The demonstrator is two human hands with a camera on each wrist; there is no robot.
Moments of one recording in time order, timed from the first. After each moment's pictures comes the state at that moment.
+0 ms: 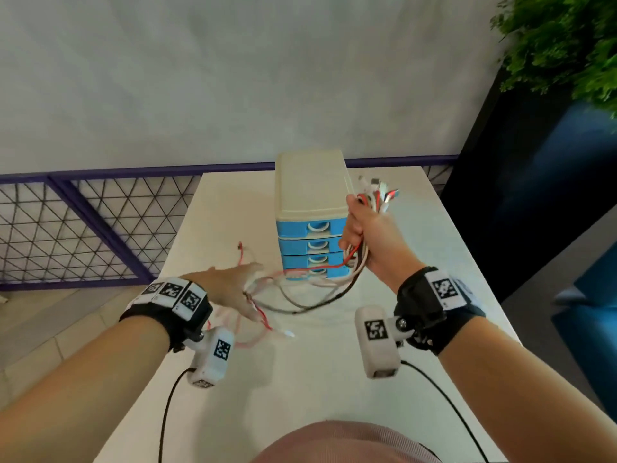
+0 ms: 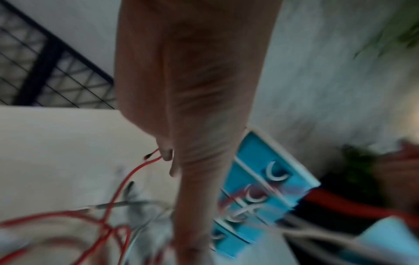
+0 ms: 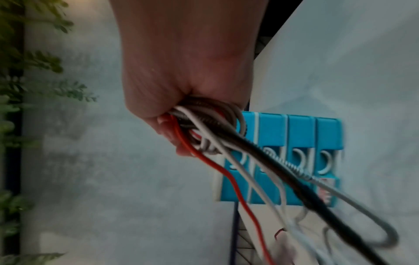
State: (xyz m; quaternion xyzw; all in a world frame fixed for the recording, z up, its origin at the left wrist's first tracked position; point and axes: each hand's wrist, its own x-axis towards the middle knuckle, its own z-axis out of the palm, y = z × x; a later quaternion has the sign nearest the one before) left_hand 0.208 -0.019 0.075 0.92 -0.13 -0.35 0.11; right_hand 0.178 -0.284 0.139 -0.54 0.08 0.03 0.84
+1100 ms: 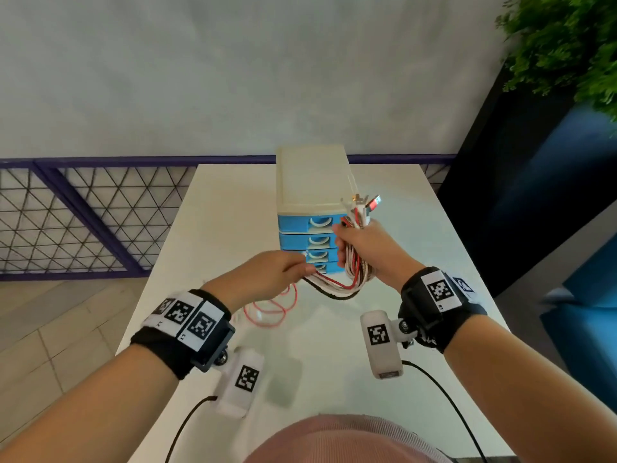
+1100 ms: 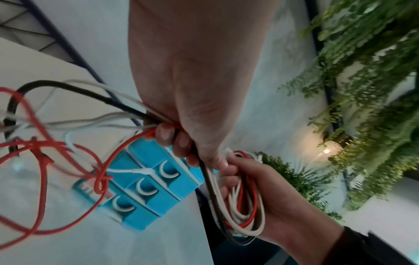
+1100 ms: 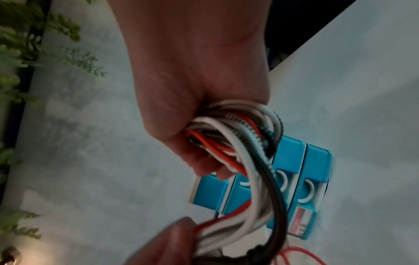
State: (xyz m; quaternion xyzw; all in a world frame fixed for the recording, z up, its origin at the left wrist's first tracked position) left_hand 0.178 -0.087 0.105 0.91 -0.25 -0.19 0.27; right_hand 0.178 -0.283 0.120 -0.75 0.08 0.11 0.65
